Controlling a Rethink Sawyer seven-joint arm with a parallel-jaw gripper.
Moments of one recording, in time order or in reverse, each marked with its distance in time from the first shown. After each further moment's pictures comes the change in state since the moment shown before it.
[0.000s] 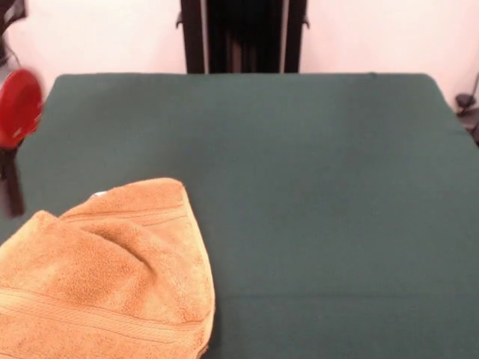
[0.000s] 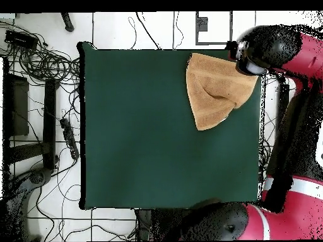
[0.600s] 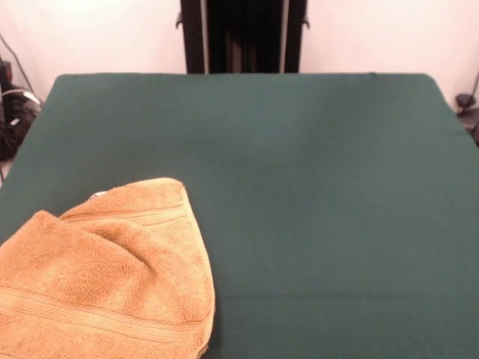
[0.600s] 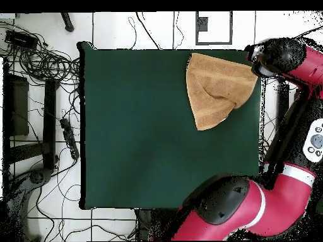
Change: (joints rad) arm -0.063 0.261 0.093 -0.325 -0.121 0.002 -0.006
